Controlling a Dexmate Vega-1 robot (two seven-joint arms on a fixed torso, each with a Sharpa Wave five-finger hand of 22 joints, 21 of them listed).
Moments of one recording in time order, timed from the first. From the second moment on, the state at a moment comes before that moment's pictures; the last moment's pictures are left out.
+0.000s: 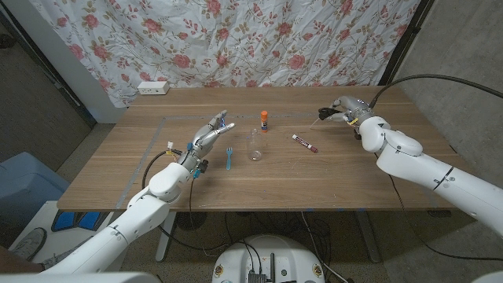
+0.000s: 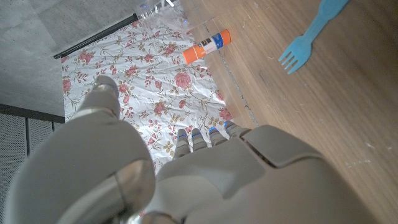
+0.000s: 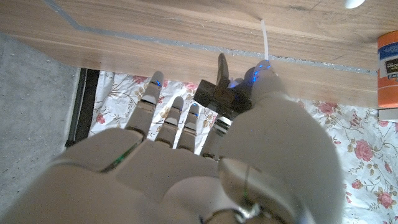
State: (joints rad) left arm 1.08 0.66 0.39 -1.61 -0.49 -0.35 0.04; left_hand 0.68 -0.06 0.28 -0.10 0.18 -0.01 -0.06 0.18 0.17 -0.08 -0.07 0.19 0.18 -0.16 -0.04 0.18 0.17 -0.17 -0.03 0.18 0.17; right arm -0.76 -0.92 -0.64 -1.93 -0.34 -0.64 -0.11; right_hand 1.04 0.02 0.26 -0.16 0.19 0.87 -0.20 0.57 0.27 0.30 -0.04 0.22 0.20 0.20 0.01 0.33 0.28 0.51 0.15 0.19 0.16
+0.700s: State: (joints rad) left arm 1.10 0.64 0.35 -1.59 -0.49 -0.37 0.09; left_hand 0.65 -0.03 0.28 -0.10 0.18 0.03 -0.05 0.19 0.17 -0.05 -0.06 0.20 0.18 -0.13 -0.04 0.19 0.17 -0.15 -0.03 0.20 0.17; right arm -0.80 -0.87 -0.66 -1.87 -0.42 -0.64 -0.20; right_hand 1.03 0.01 0.25 -0.16 0.18 0.87 -0.20 0.57 0.29 0.32 -0.04 0.22 0.20 0.22 -0.01 0.34 0.29 0.54 0.12 0.19 0.16
